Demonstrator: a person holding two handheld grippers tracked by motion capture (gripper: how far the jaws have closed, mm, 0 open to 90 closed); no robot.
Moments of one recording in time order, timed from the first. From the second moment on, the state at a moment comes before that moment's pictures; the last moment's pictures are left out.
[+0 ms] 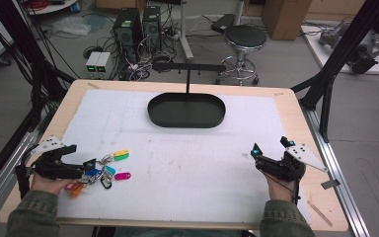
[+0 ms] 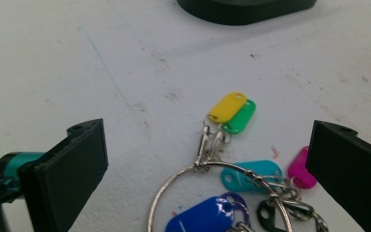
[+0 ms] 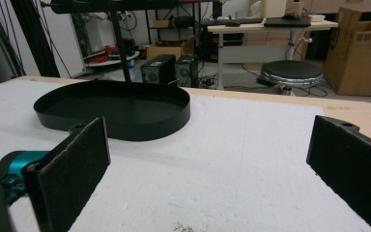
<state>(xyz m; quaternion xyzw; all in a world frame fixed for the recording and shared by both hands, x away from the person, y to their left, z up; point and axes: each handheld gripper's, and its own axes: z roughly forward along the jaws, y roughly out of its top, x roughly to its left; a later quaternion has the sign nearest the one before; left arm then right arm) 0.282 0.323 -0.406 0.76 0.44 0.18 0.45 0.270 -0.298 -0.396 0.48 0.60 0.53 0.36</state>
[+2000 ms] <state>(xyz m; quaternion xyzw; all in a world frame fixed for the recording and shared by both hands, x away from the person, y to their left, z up) 0.276 0.284 -0.410 0.91 0.31 0.09 0.26 0.272 -0.298 -0.396 0.48 0.60 0.53 0.36</state>
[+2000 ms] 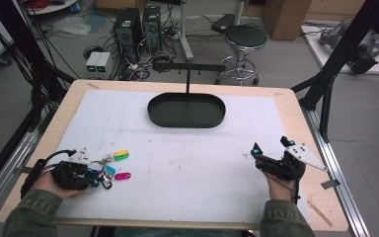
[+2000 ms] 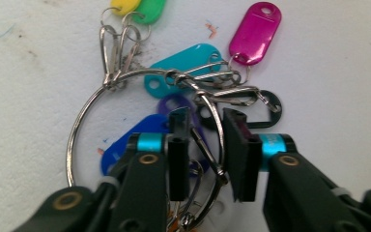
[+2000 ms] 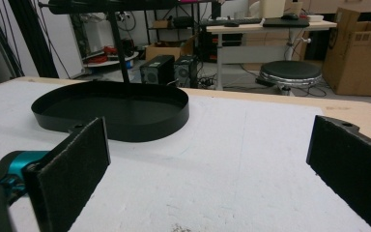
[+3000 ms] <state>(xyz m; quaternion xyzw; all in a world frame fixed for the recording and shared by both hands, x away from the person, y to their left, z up) 0.277 0.301 -0.383 0.87 0.32 0.11 0.35 0.271 -0.299 -0.395 0.48 0.60 0.53 0.36</state>
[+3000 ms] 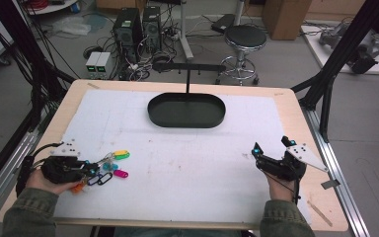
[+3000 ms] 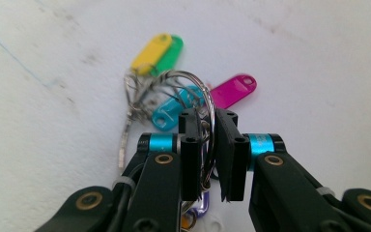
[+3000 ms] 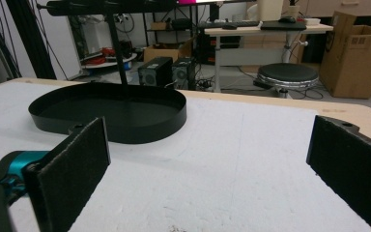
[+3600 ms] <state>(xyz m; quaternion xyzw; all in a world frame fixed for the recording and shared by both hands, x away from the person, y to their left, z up) 0.291 0.292 -0.344 0.86 0.32 0.14 0.37 0.270 -0.298 -0.395 0.48 0.60 0.53 0.36</state>
